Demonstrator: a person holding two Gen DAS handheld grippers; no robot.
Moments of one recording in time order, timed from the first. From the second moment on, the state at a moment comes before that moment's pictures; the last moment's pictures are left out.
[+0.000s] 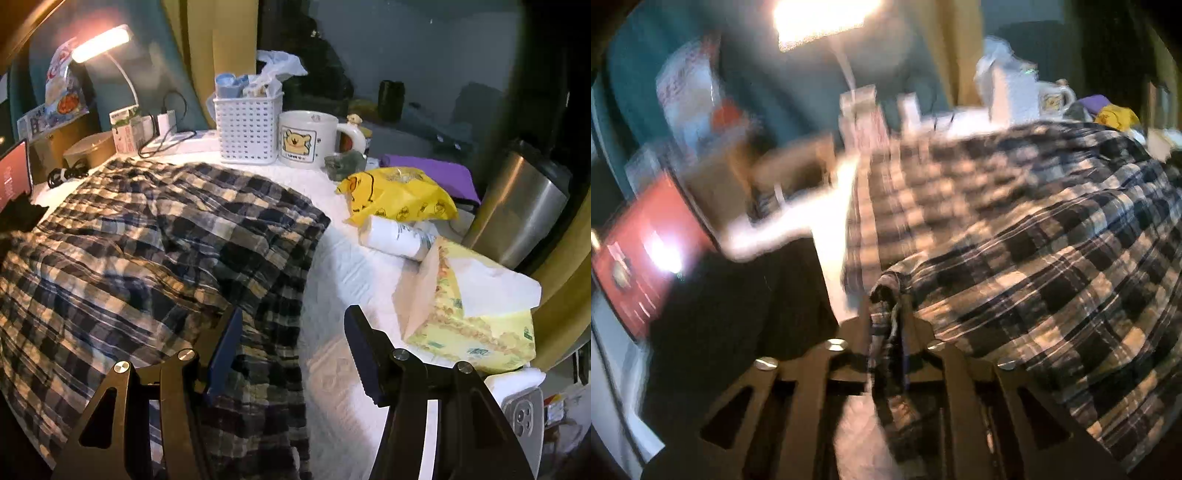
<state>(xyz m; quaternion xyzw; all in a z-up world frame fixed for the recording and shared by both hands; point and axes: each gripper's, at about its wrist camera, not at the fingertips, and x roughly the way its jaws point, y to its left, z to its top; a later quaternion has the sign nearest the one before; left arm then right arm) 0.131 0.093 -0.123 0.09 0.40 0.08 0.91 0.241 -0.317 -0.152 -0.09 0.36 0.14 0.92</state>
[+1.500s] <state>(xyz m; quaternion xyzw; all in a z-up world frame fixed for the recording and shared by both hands) 0.217 0.157 -0.099 -0.04 0.40 0.01 0.92 0.366 -0.294 -0.128 -0.11 0.34 0.12 0.92</state>
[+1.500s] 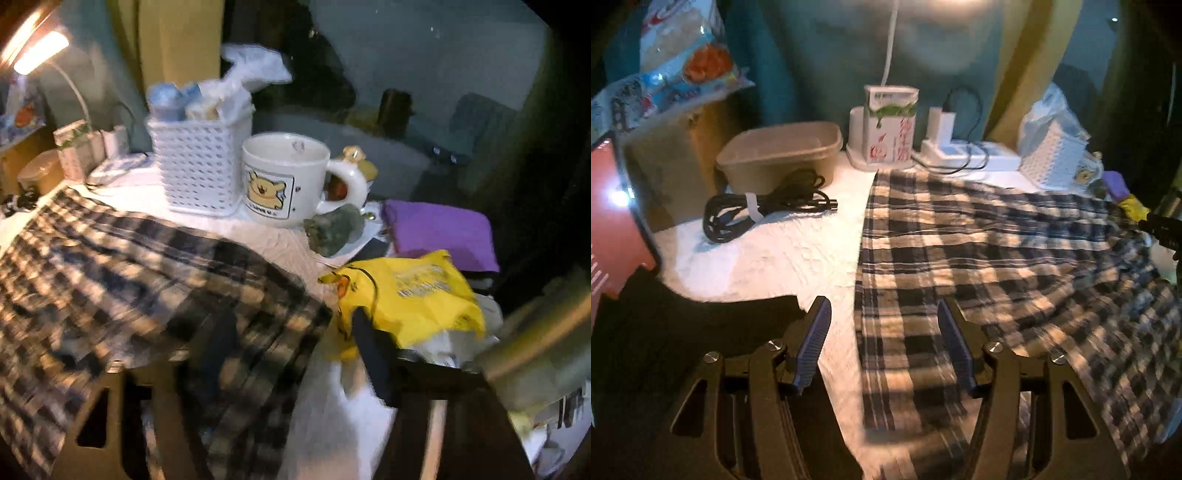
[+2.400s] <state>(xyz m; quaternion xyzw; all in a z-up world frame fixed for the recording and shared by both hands) 0.044 0.072 -0.116 -0.02 0.38 -0.09 0.92 0.150 -0.340 -0.157 -0.16 0.32 0.04 0.93</state>
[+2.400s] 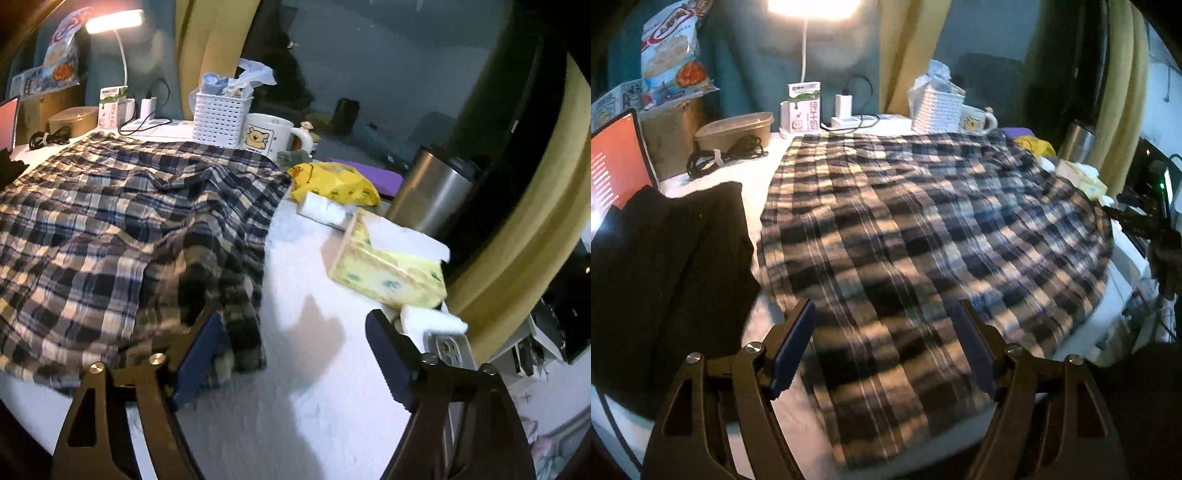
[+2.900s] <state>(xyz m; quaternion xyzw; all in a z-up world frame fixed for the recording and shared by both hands) 0.001 0.069 -0.128 0.01 0.39 -0.10 0.91 0.125 -0.347 -0.184 -0.20 0.34 0.03 0.92</state>
